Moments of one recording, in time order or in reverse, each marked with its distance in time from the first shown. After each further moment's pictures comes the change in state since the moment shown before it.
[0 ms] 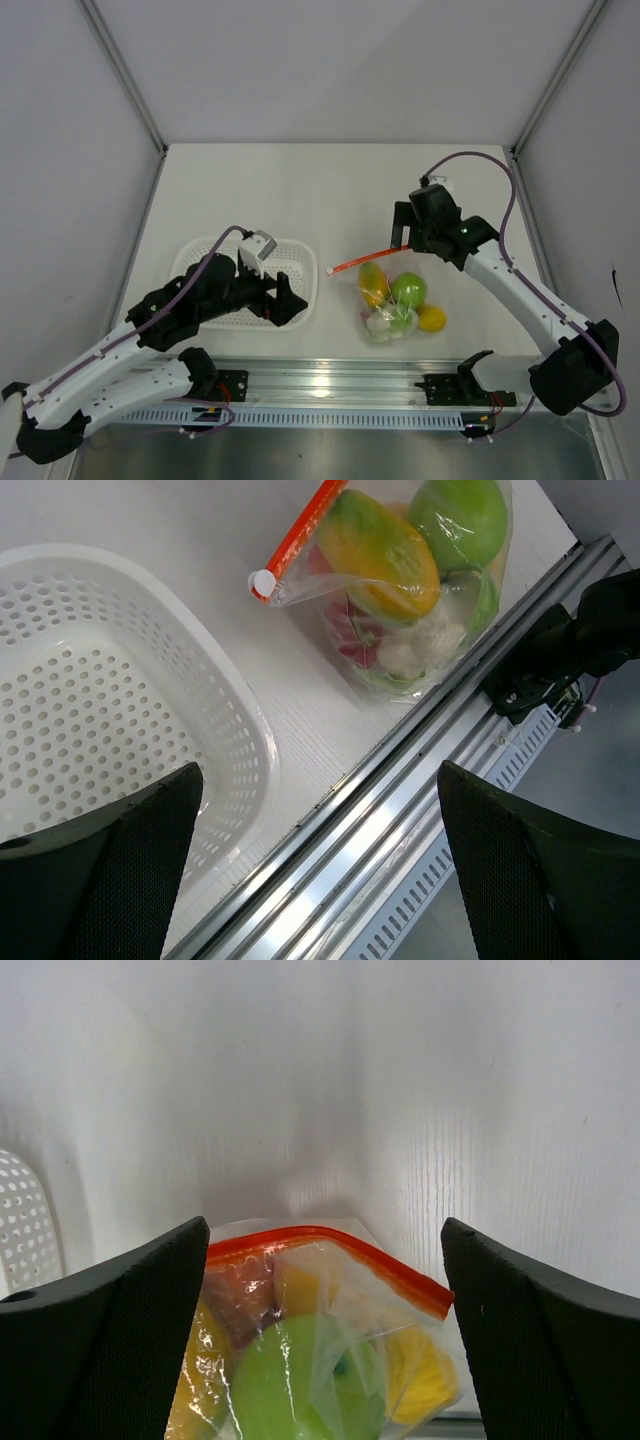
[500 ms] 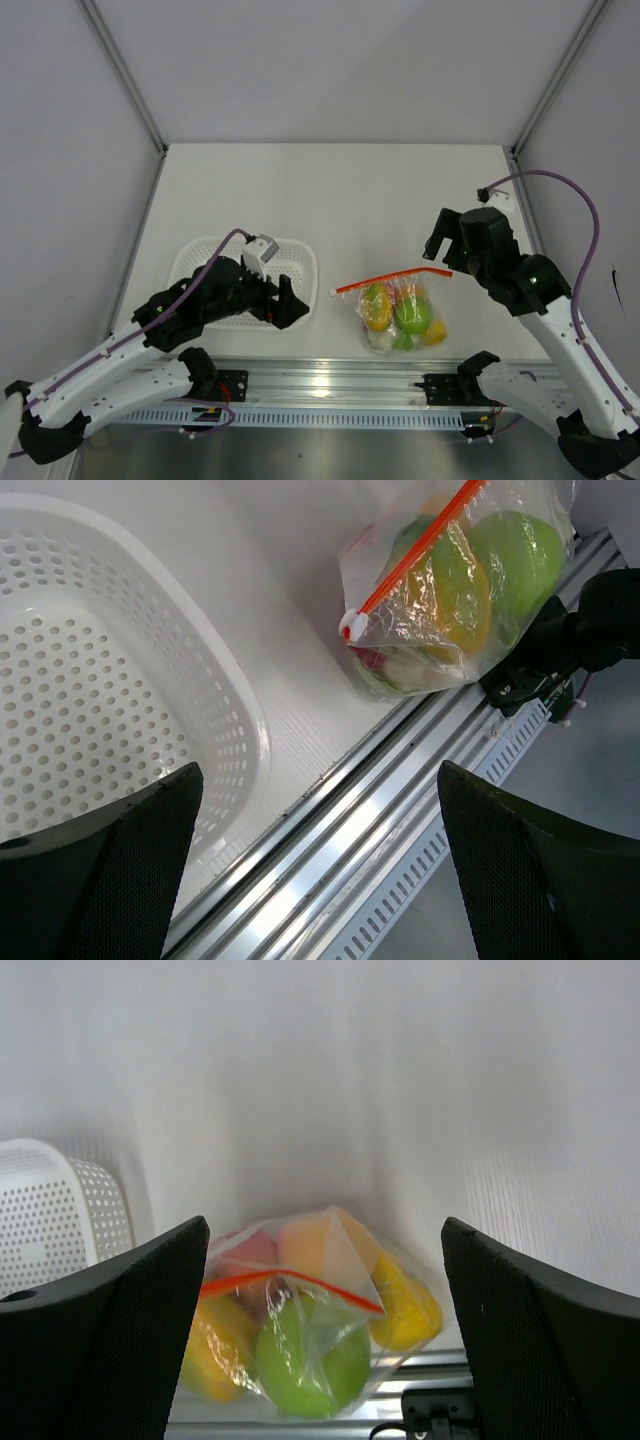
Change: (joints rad) left arm 0.000 -0.005 -0.045 0.013 0.016 -0.054; right arm 0.002 -0.346 0.033 -0.224 0.070 0.158
